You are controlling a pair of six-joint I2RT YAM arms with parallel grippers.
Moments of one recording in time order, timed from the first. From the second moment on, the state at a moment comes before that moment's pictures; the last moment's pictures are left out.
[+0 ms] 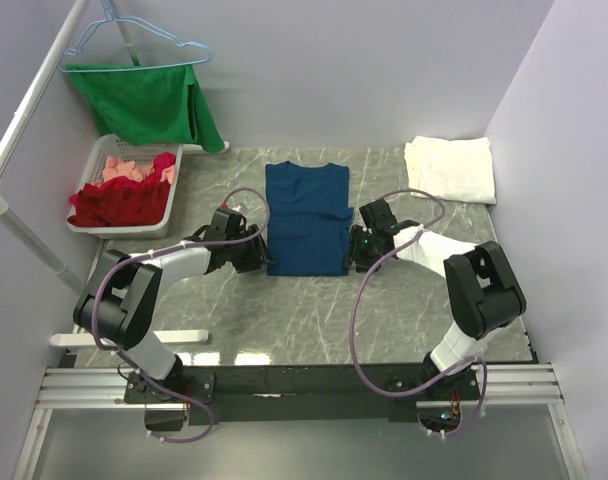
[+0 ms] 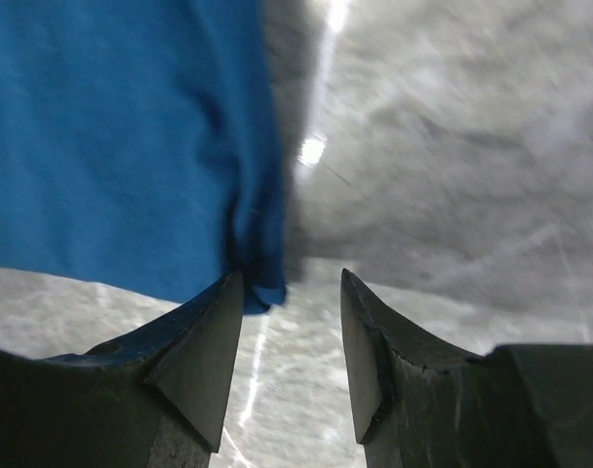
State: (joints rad) left arm -0.41 1.60 0.79 -0.06 0.25 -0.73; right arm 0.40 1.66 0.94 -0.40 -0.11 0.64
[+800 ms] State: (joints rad) left arm -0.42 1.72 0.86 0.03 0.25 -0.74; right arm 0.40 1.62 0.88 -0.32 -0.17 0.66
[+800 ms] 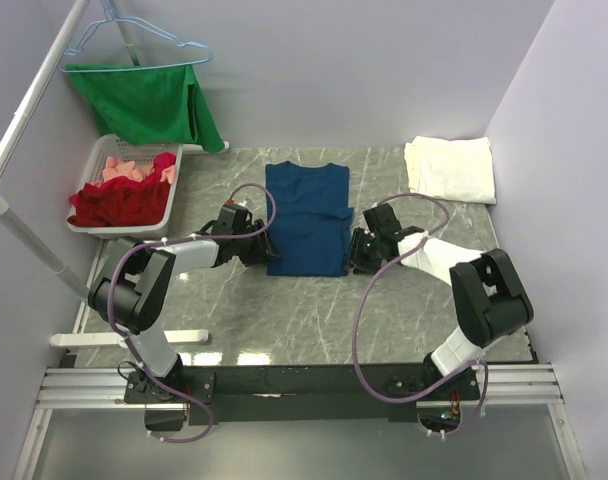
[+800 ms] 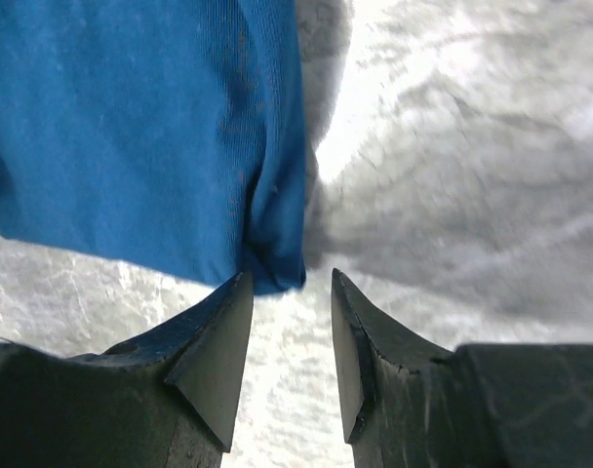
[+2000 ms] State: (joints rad) left arm -0.44 1.72 0.86 0.03 0.24 -0.74; right arm 0.54 1.62 0.97 -0.40 0.02 0.64
